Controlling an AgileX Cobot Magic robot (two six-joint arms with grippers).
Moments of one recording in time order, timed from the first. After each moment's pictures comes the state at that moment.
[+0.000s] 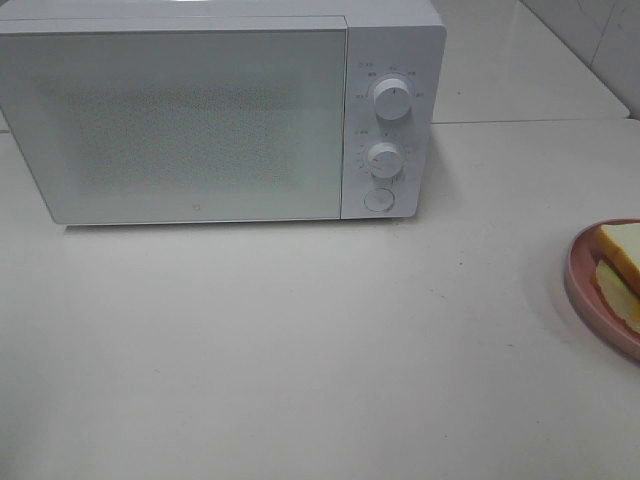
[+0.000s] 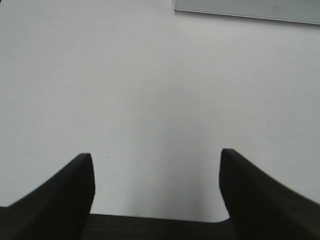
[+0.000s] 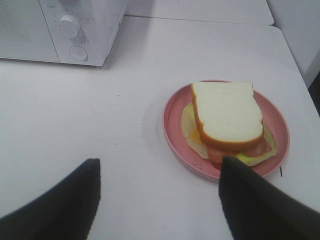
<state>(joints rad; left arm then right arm) 0.06 0.30 -0.56 -0.06 1.09 -0.01 0.12 -0.01 -0.50 -0.02 1.00 -0.01</state>
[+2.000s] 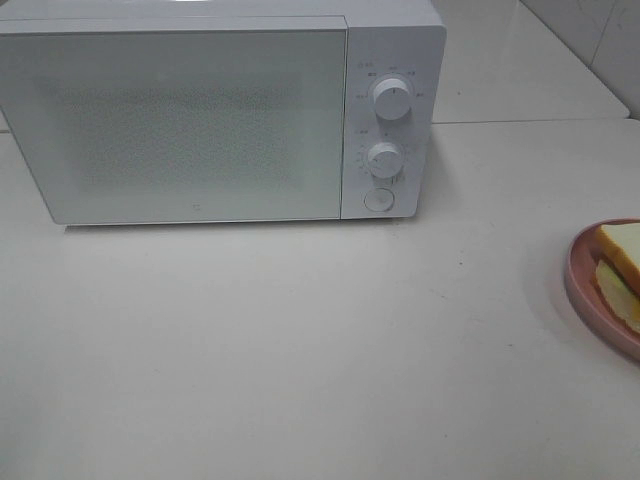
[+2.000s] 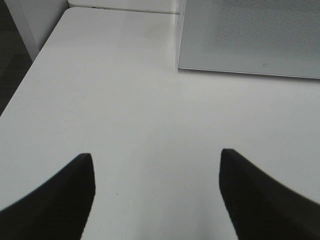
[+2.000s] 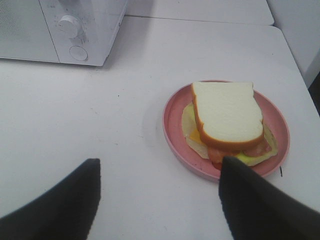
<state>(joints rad) 0.06 0.00 -0.52 -0.04 1.08 -0.01 0.12 -0.01 -0.50 -0.02 1.00 -0.01</state>
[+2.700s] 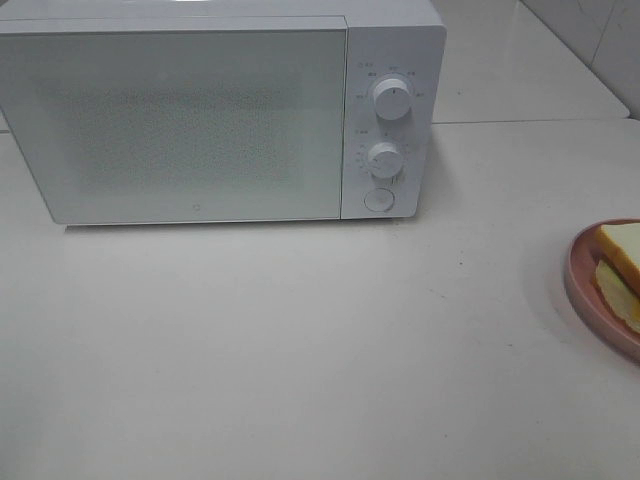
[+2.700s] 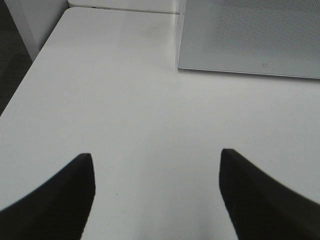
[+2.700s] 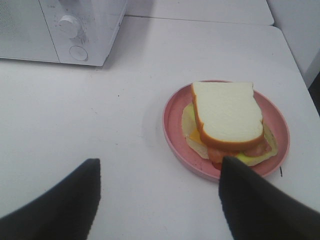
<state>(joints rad) 0.06 0.00 -0.52 -0.04 1.08 -0.01 0.12 -0.01 -0.50 -0.02 1.00 -0.01</state>
